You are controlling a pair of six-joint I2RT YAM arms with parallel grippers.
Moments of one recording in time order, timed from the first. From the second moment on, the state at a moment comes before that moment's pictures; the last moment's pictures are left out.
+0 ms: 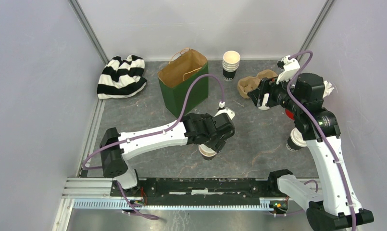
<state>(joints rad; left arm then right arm) -1.23 1.65 1.52 -0.95 -0.34 -0.48 0.19 0.96 1.31 -0.70 -0.29 0.12</state>
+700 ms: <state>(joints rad) -1.23 1.70 1.52 -0.97 -0.34 -0.48 0.19 0.95 1.28 -0.69 -0.32 0.12</state>
